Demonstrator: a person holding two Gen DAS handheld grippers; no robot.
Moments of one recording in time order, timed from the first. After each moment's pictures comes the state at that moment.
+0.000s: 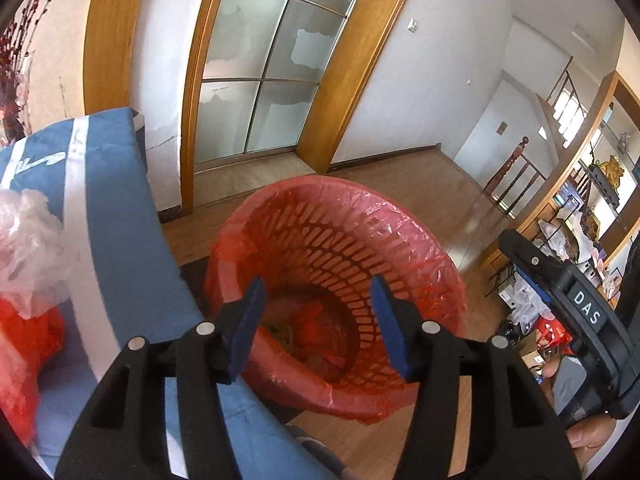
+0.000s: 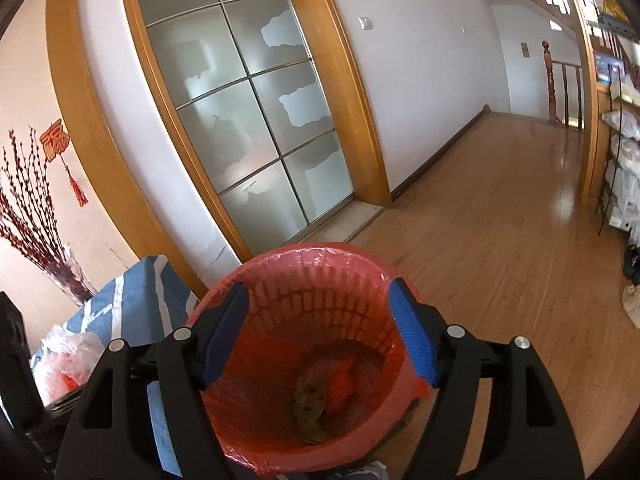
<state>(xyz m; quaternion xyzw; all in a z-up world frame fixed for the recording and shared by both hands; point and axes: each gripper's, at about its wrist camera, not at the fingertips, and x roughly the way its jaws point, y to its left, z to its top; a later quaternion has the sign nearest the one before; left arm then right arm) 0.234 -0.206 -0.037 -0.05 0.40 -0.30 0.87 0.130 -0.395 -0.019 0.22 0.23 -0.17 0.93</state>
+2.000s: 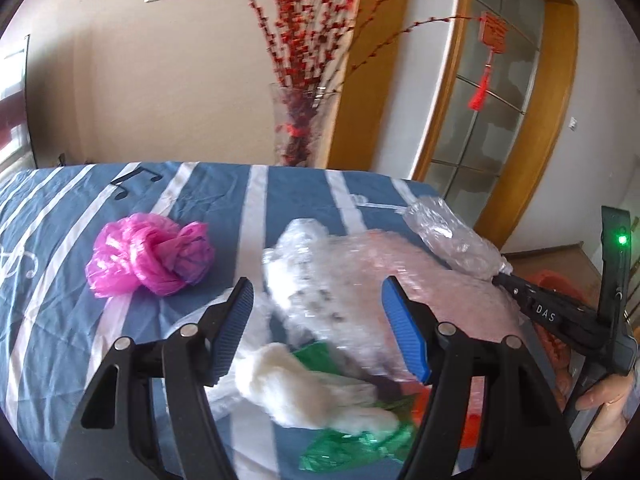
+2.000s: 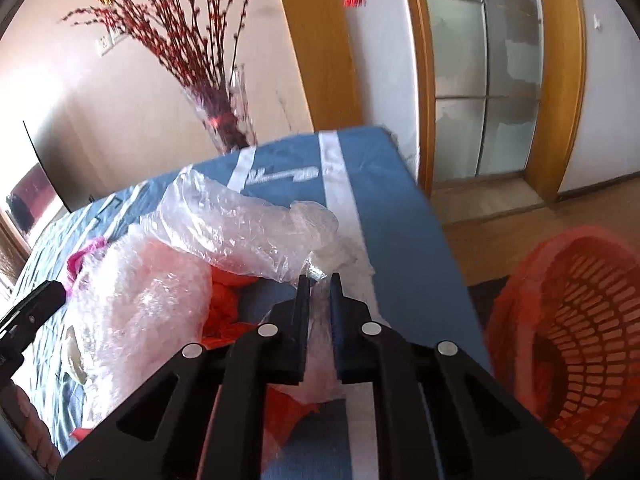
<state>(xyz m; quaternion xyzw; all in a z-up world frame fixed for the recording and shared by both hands) 0.206 0.100 0.001 -0.08 0.31 0.00 0.95 0.265 -0.141 -0.039 0.06 0.35 0.12 0.93</state>
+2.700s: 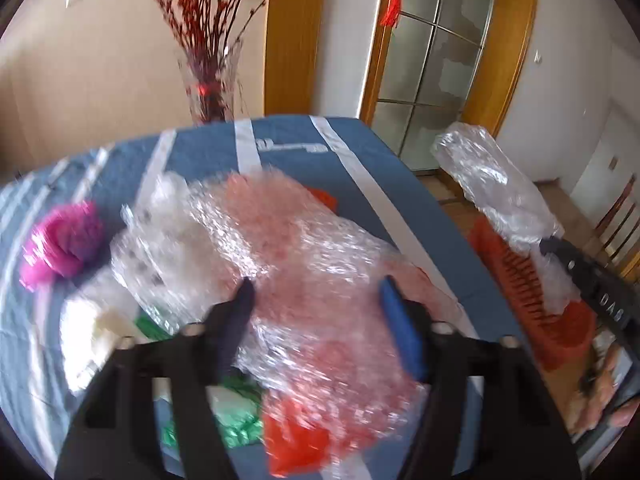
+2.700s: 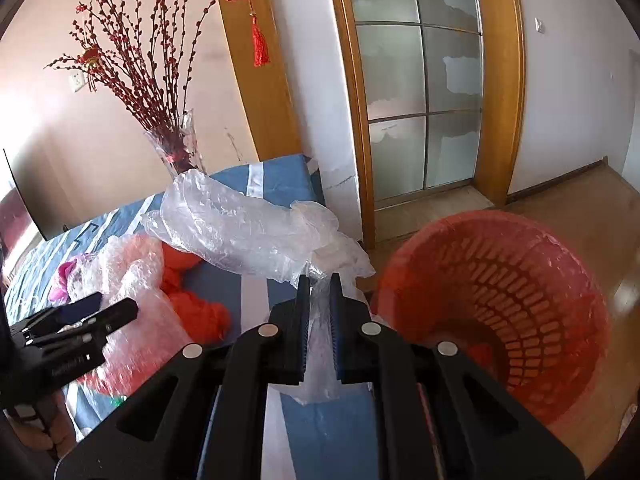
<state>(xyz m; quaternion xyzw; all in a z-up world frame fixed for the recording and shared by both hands) 0.222 0.007 -0.025 -0.04 0.39 -0.08 0.92 0.203 -0.218 -0.022 0.08 0.32 0.05 0.94</state>
